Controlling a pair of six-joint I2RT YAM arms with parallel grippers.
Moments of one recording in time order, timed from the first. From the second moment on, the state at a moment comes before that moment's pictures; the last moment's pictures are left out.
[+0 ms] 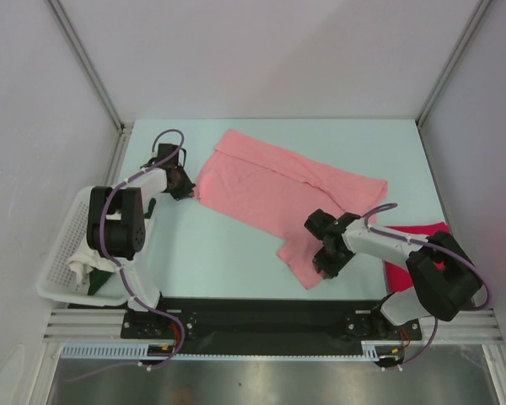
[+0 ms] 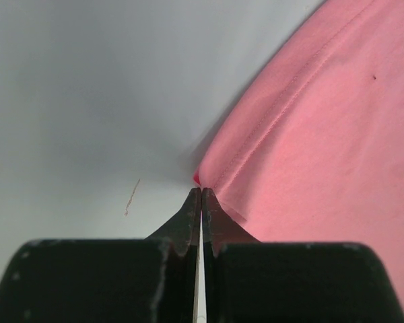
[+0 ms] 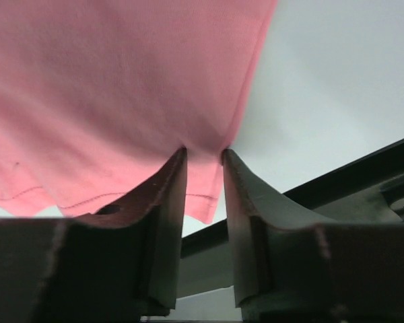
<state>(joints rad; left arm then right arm) -0.07 1.88 1.21 -0.37 0.01 -0.60 0.69 1.45 0.76 -0.86 0.13 1.49</state>
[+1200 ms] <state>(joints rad) -0.08 1.82 1.39 -0.34 0.10 -0.62 0.23 1.27 1.00 -0.87 0.13 0.95</state>
